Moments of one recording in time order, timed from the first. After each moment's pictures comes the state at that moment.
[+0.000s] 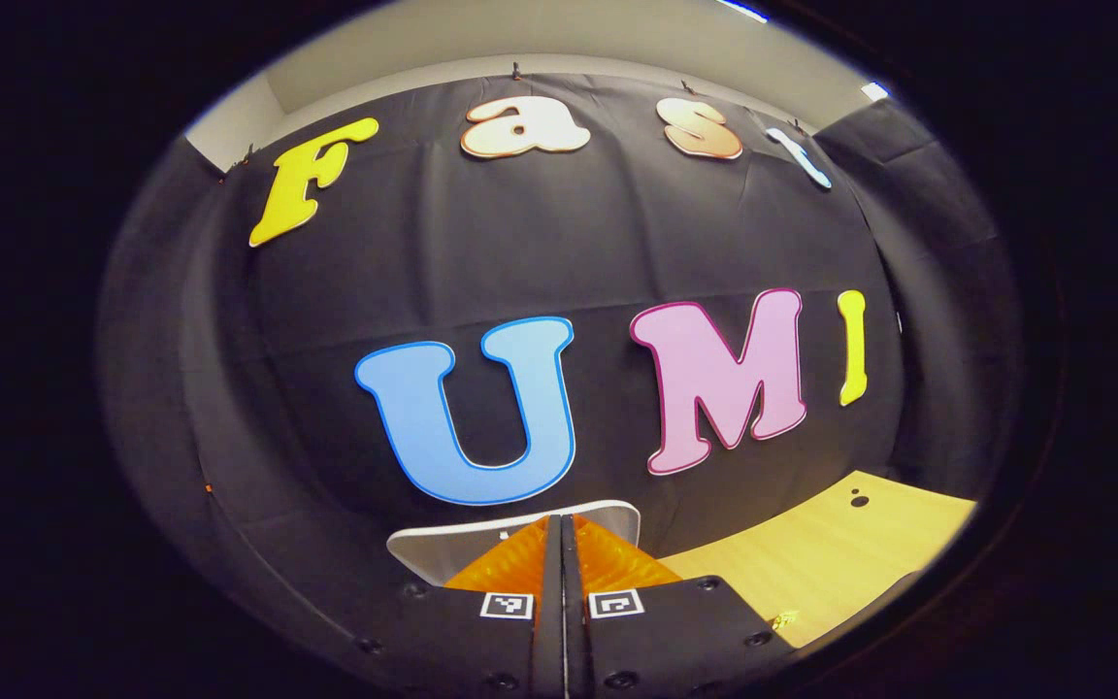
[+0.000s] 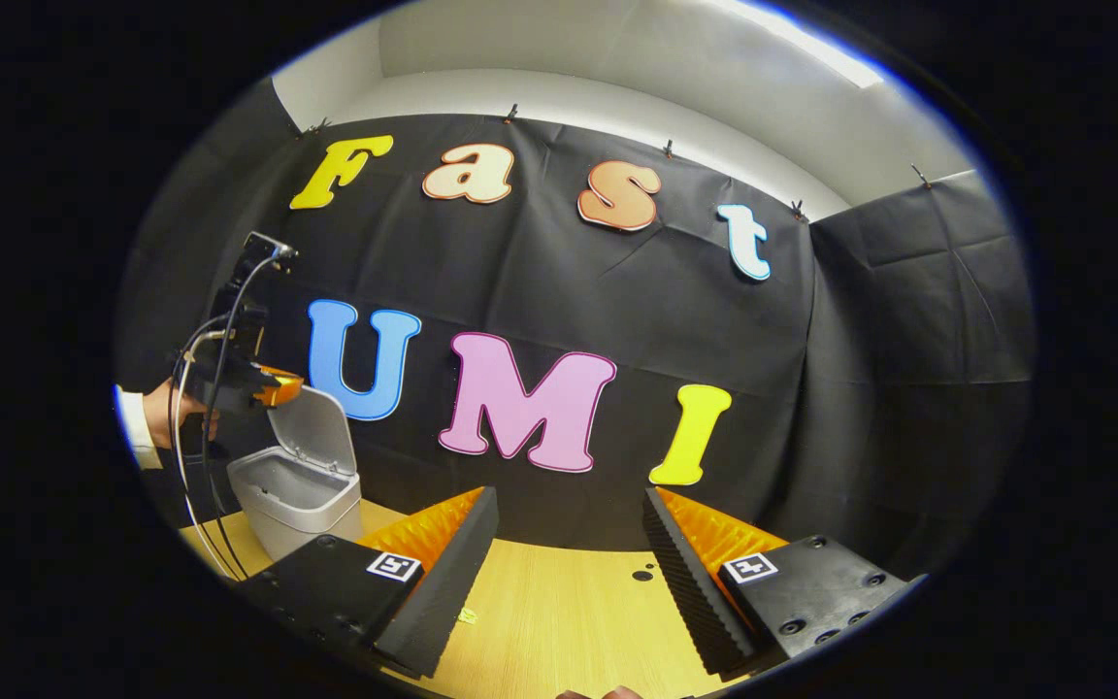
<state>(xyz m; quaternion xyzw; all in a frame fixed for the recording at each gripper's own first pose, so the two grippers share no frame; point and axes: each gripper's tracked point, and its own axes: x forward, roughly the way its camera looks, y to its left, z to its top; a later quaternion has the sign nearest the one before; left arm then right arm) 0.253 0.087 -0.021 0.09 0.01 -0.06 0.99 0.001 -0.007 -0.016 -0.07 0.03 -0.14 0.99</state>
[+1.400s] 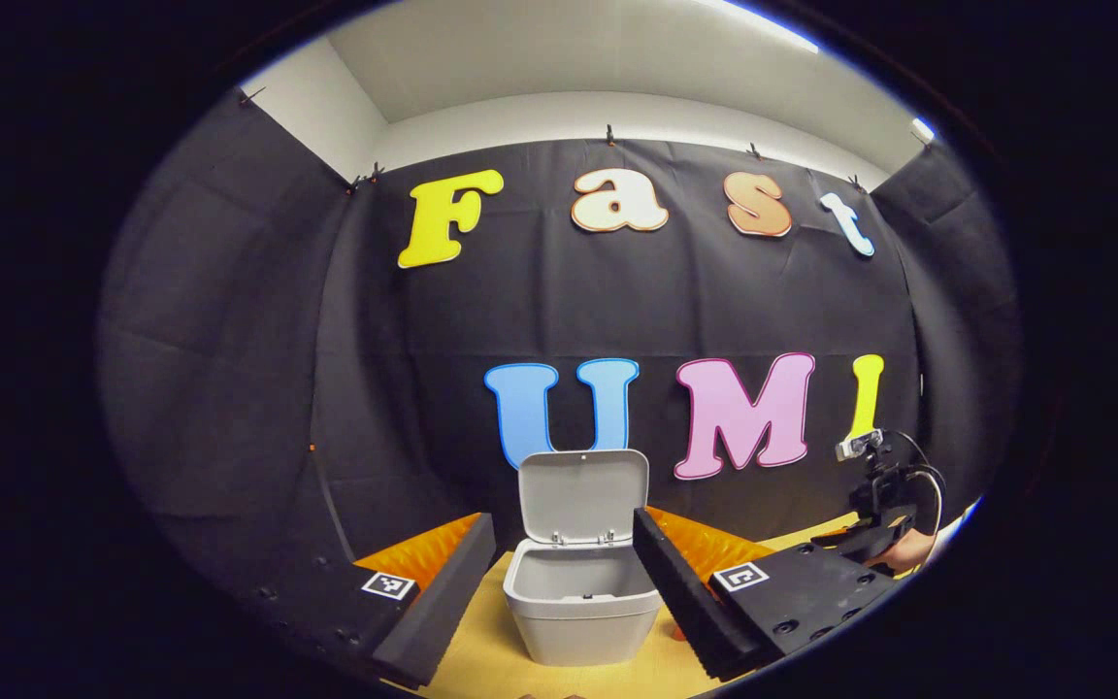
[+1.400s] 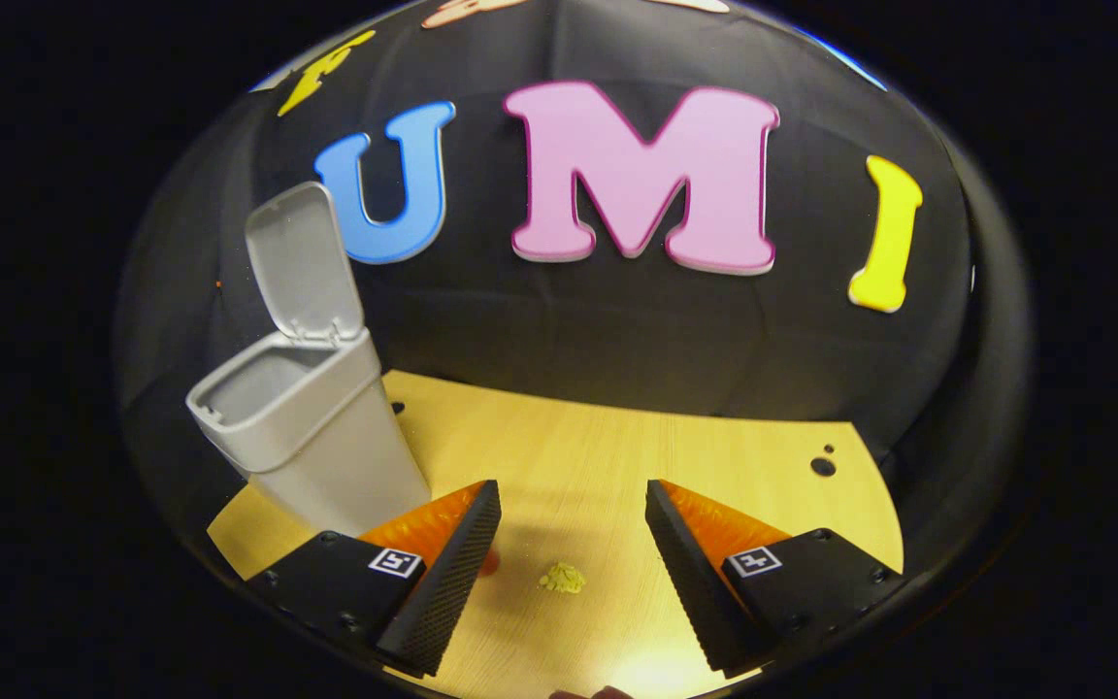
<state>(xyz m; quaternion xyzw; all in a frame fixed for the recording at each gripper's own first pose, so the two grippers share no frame) 0.029 0.131 -0.001 0.03 -0.02 0.07 1.00 0.193 0.039 -0.339 0.05 0.33 0.01 0.94</state>
